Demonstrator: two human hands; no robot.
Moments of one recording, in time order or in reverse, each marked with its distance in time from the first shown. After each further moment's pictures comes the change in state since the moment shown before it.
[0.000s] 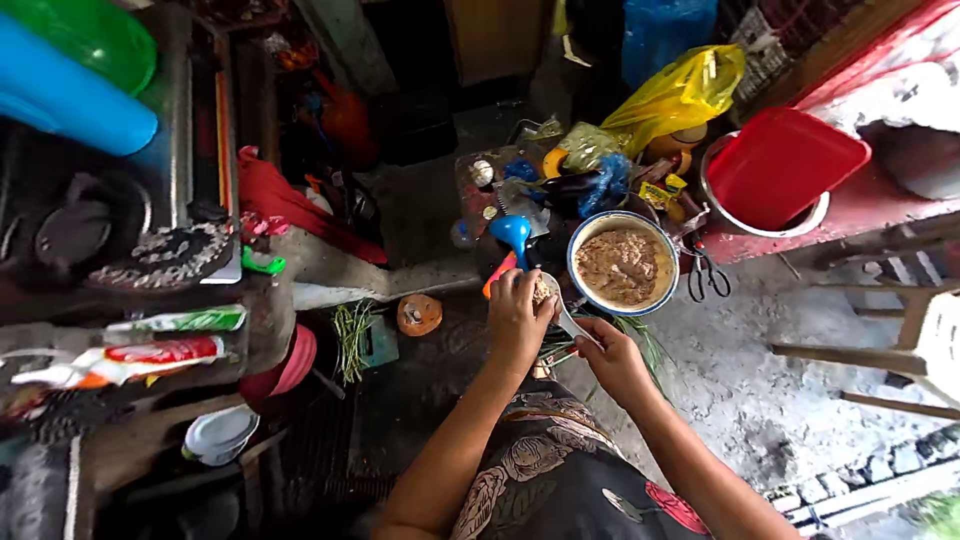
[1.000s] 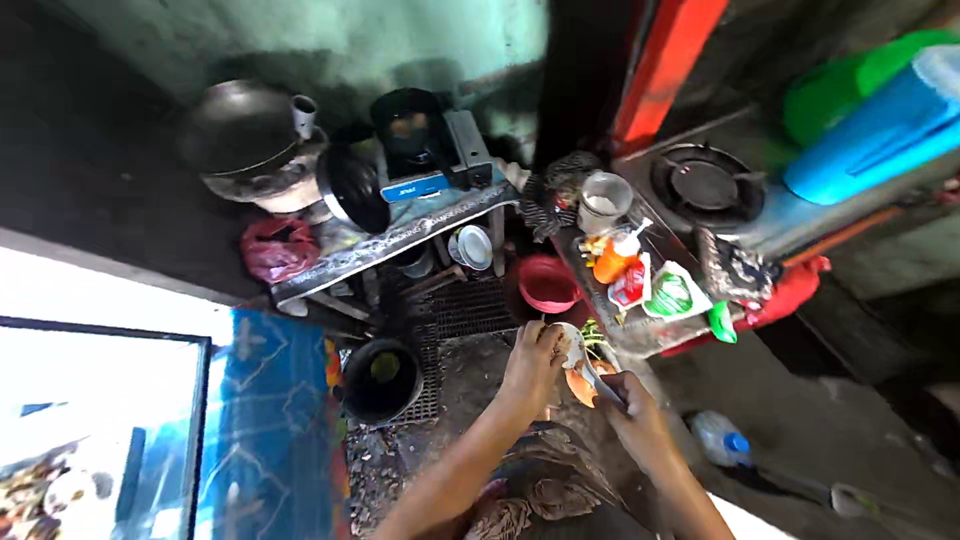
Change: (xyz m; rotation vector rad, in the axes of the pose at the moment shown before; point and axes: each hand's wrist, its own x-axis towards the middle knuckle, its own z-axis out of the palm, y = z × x) left_hand -0.240 -0.262 -0.360 -0.055 0.656 -0.924; right_hand -0.010 -0.210 0.453 -0.448 -1.066 -0.480
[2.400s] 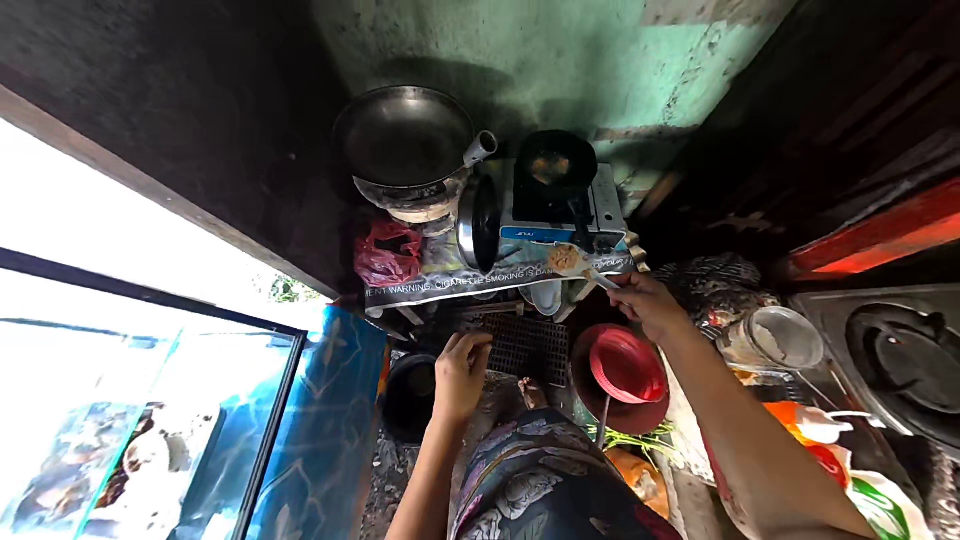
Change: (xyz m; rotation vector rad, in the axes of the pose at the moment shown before) left_hand 0.009 -0.211 -0.207 -0.115 0.769 -0.187; right_hand 0.302 -0.245 0.152 0.022 -0.305 -0.060
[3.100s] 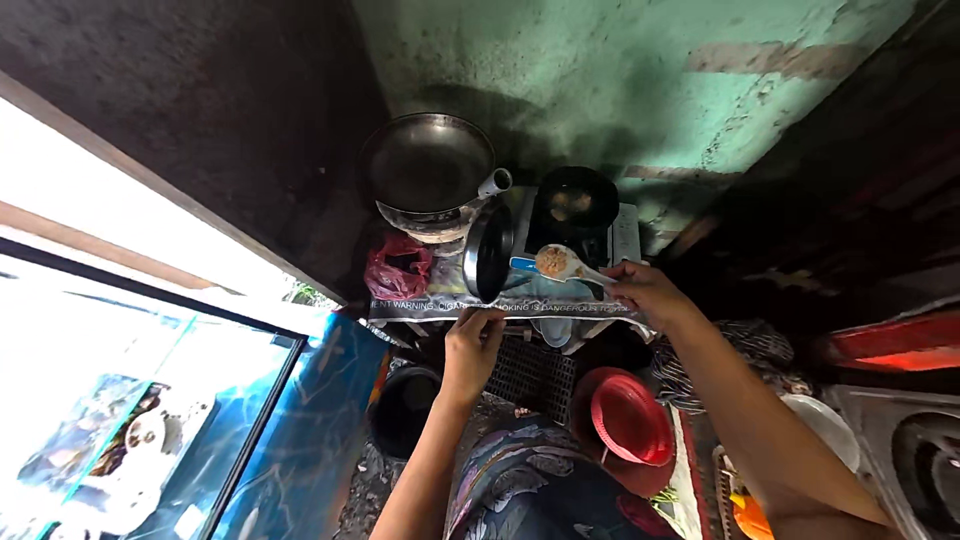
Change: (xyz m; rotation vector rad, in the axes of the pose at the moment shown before) left_hand 0.089 0.052 0.032 -0.011 0.167 0.103; right_hand 0.089 -0.068 -0.028 -0.159 -0.277 -0.162
